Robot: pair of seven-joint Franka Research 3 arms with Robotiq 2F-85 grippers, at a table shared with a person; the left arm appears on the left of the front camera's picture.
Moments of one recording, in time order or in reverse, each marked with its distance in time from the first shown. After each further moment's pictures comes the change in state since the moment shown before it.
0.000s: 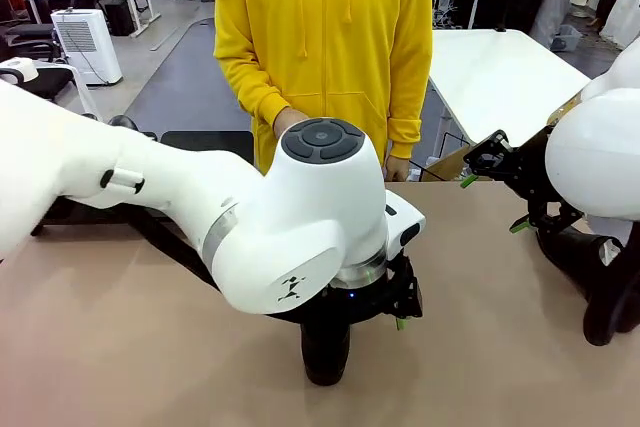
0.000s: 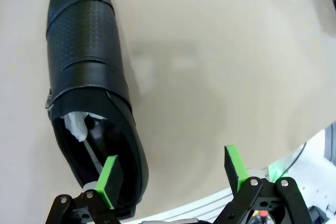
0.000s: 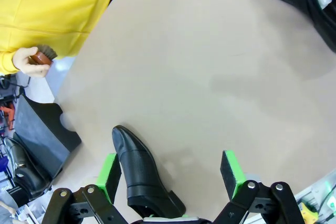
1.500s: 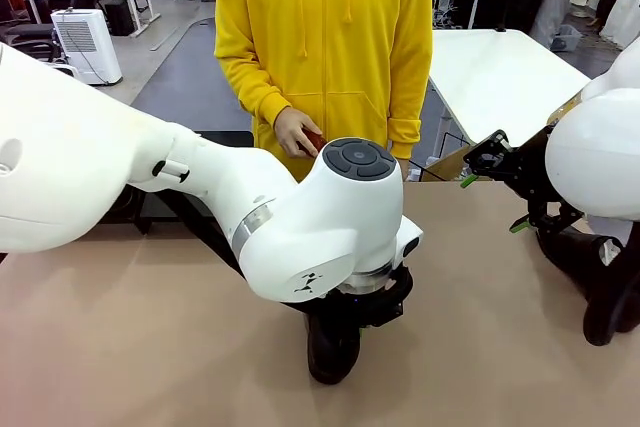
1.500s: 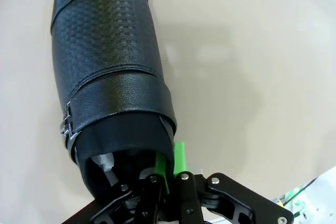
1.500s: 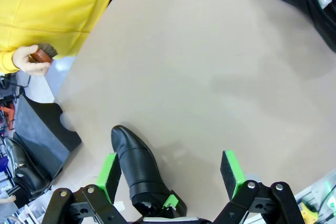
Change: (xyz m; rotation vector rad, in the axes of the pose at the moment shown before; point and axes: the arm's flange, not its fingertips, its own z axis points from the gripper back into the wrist) left arm 0.014 0.002 -0.039 0.129 0.054 0.047; right arm 0.000 0.000 0.000 0.000 0.000 0.000
